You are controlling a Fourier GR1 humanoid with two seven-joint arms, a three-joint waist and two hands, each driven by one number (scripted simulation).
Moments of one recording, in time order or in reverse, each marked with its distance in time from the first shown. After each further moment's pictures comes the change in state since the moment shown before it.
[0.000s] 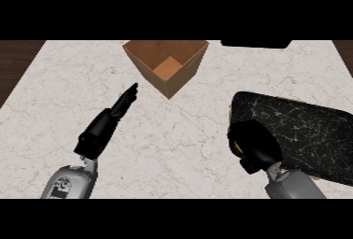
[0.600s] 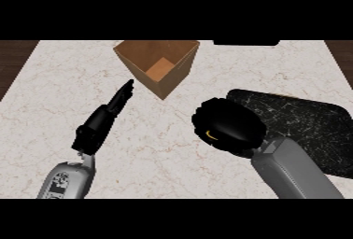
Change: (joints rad) left arm -0.023 0.002 0.033 0.023 -0.003 0.009 0.007; right arm -0.278 0.020 0.021 -0.010 -0.189 -0.002 -0.522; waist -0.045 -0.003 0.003
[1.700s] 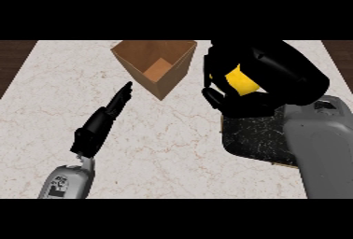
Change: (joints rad) left arm 0.024 -0.017 0.017 -0.011 -0.015 -0.014 0.001; right arm -0.279 0.098 -0.373 -0.152 -0.368 0.341 0.288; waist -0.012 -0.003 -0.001
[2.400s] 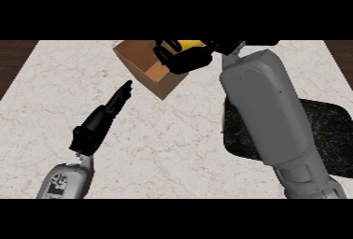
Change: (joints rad) left arm -0.013 -0.001 0.016 0.007 0.000 -0.023 -0.005; right arm -0.325 0.138 -0.044 0.477 0.085 -0.182 0.014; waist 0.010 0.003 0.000
